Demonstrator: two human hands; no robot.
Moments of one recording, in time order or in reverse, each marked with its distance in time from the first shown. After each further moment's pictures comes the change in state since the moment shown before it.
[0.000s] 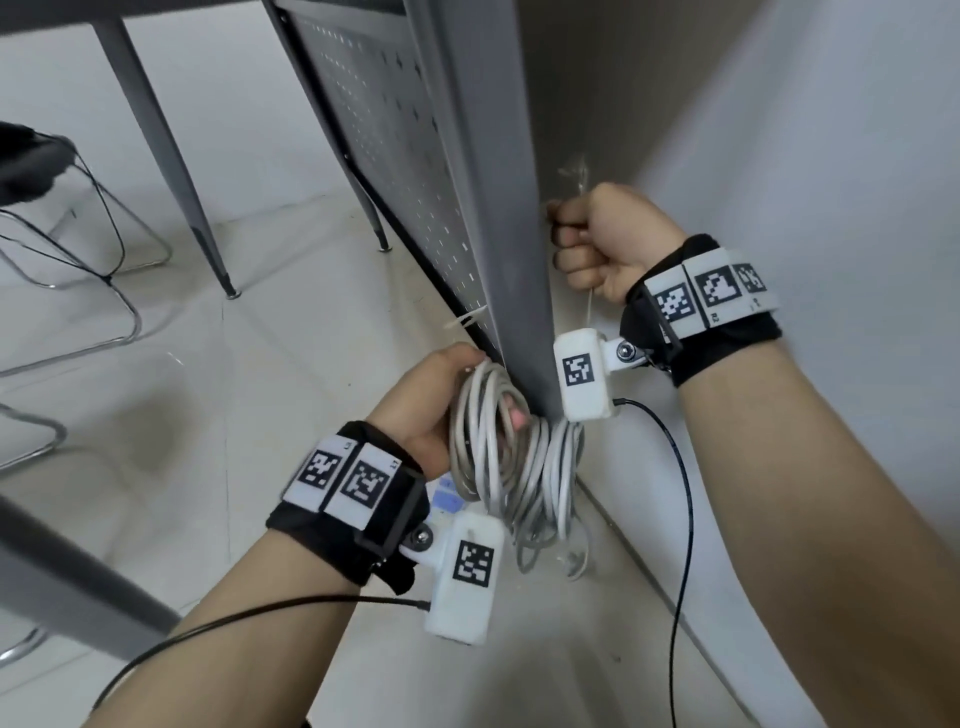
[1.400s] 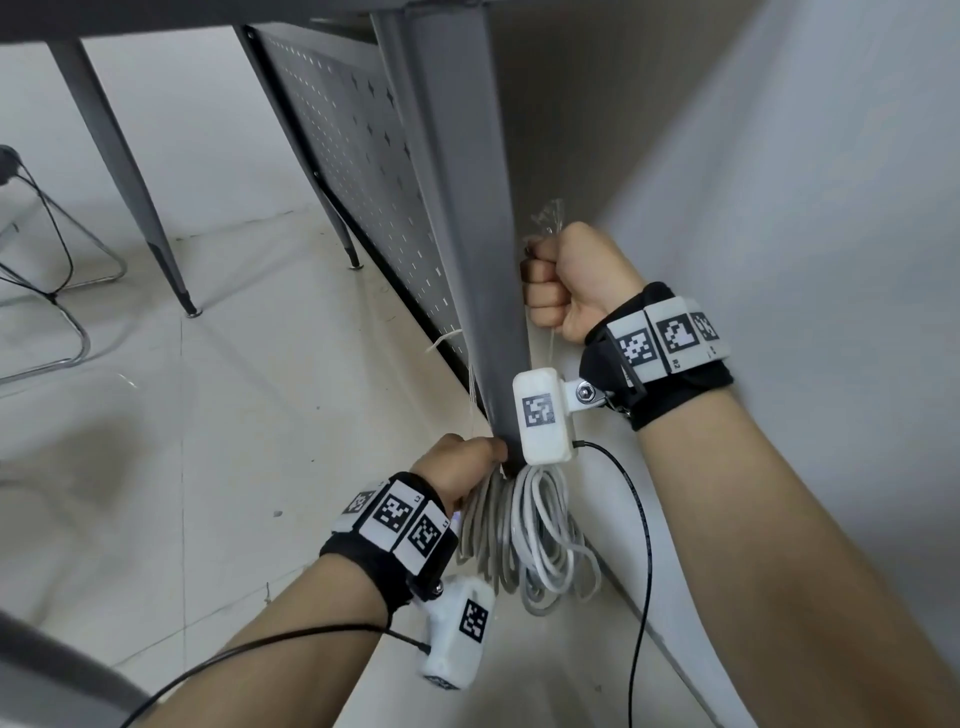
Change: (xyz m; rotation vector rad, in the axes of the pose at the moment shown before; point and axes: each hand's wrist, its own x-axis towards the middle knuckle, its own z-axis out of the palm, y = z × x) left_hand 0.073 -0.049 -0.004 0.520 0.160 -0.034; right_hand 0.002 0.009 0.008 0.133 0.052 0.020
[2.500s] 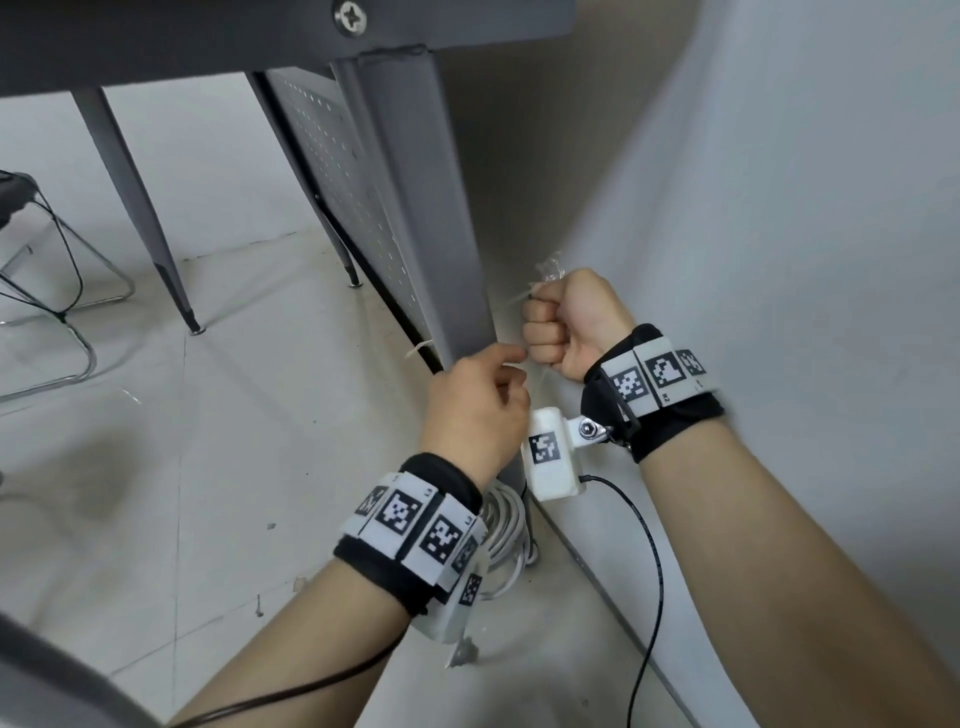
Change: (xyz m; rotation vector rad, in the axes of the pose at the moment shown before) left_hand -0.073 0.063 0.034 0.304 0.369 0.793; right_hand -0.014 0.016 -0.032 0.073 -0.013 0.040
